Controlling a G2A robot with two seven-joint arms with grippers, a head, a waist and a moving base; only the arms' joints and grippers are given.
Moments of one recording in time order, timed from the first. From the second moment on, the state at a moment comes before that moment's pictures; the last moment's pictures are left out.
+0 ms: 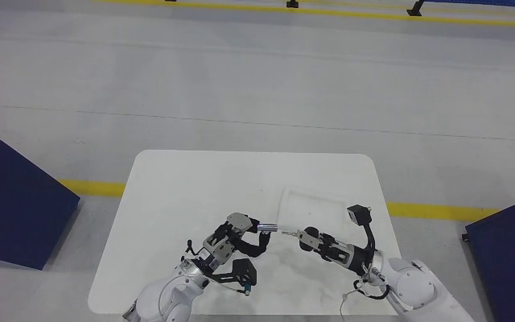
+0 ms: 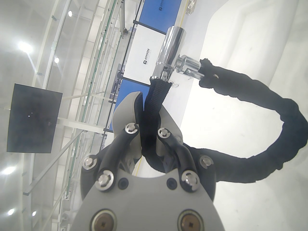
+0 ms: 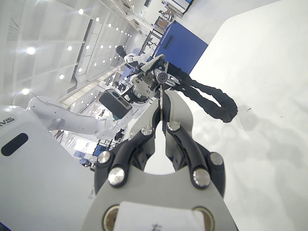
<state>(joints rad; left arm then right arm) 1.45 -1.15 -1.07 -1.84 2.50 0.05 0.22 -1.46 -0.89 1.27 -1.68 0.21 -0.66 0.64</state>
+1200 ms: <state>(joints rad) 1.45 -1.15 -1.07 -1.84 2.50 0.05 0.22 -1.42 -0.92 1.24 -1.67 0.22 -0.63 0.65</state>
